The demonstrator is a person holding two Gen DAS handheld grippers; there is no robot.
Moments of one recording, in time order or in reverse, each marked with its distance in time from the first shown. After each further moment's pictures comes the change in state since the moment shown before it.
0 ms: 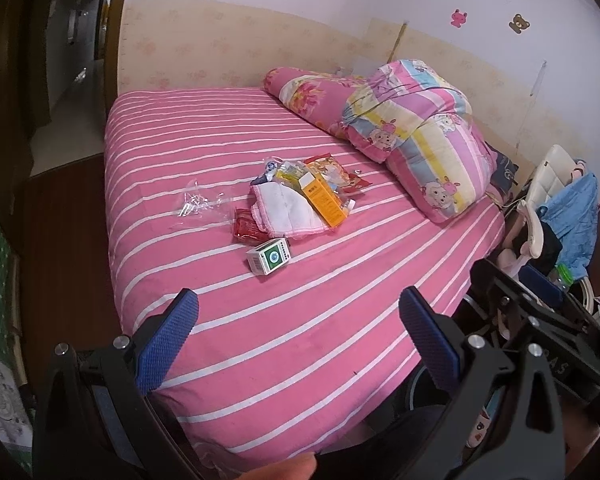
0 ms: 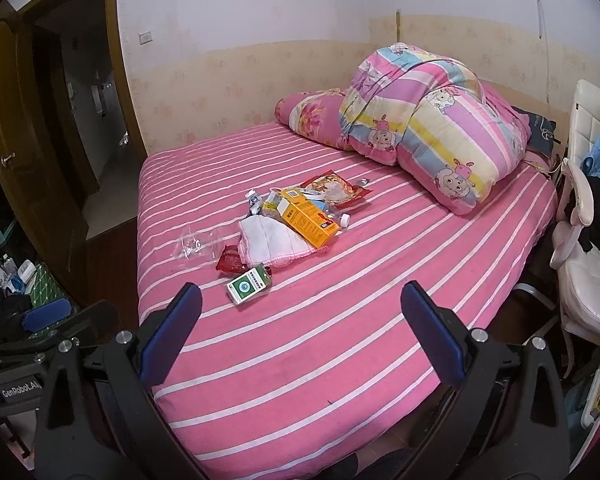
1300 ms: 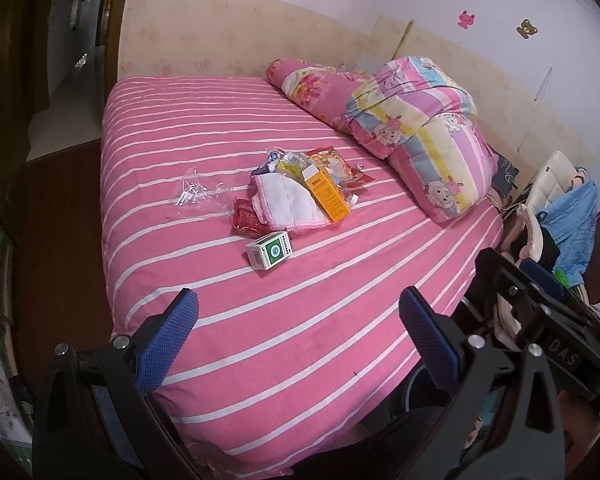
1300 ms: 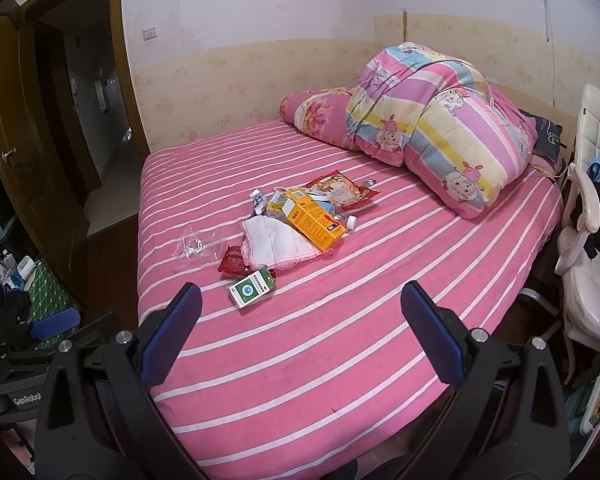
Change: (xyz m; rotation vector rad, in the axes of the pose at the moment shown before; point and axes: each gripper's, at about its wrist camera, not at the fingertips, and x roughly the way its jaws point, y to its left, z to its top) left arm 0.018 0.014 -0.005 -0.033 0.024 -0.024; right arm 0.011 0.006 0.007 -0.018 0.007 0.013
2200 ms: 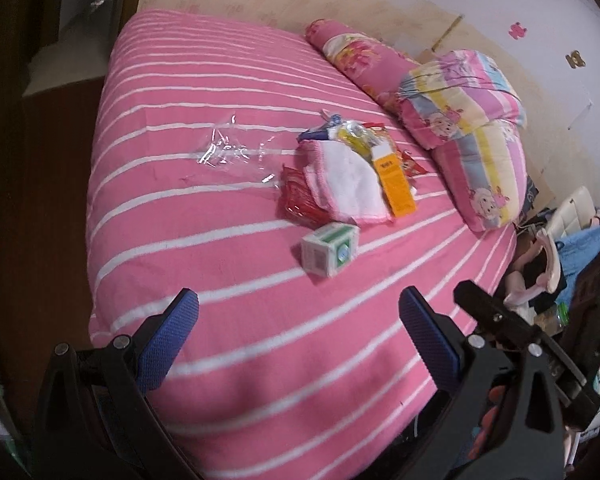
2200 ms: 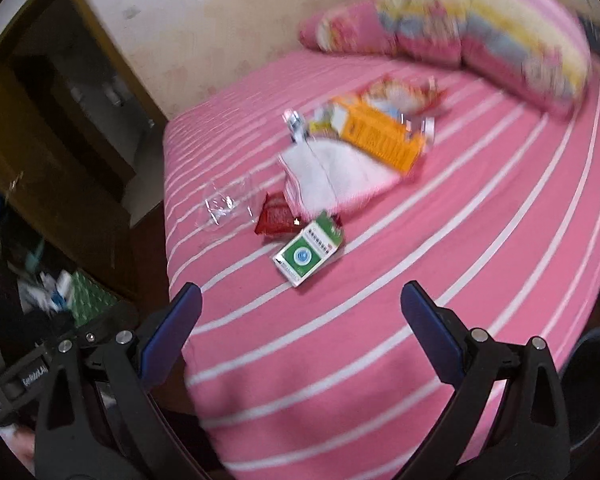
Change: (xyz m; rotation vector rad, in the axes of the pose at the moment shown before) left arm 0.135 0.119 0.020 -0.171 0.137 -0.036; right arm 0.189 0.025 -0.030 0.231 0.259 0.217
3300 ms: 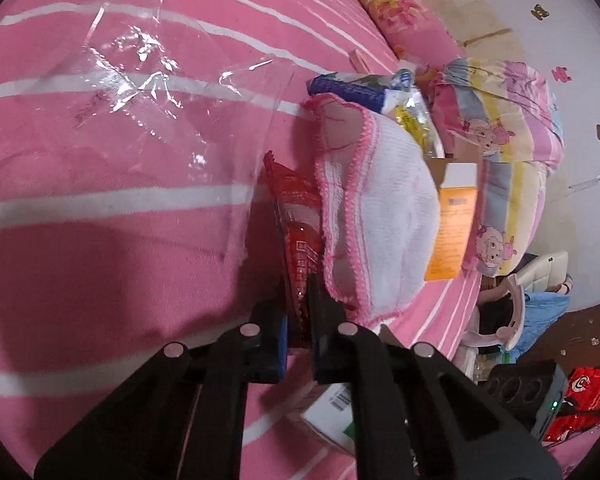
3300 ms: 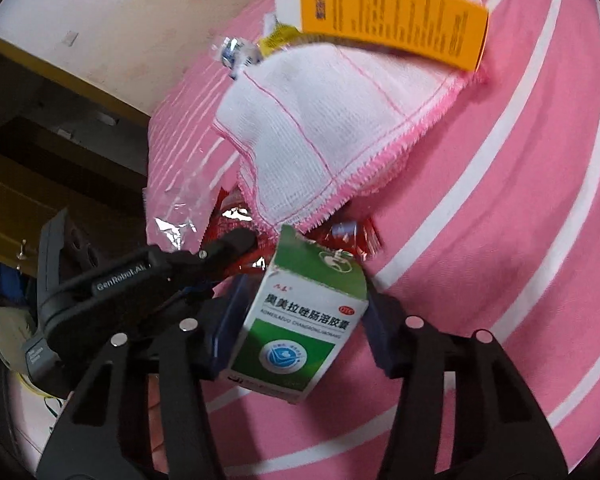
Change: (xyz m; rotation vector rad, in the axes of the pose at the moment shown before) left arm 0.212 0.016 0.071 -0.253 0.232 -0.215; right arm 0.157 -0.048 0.030 0.231 0.168 0.163
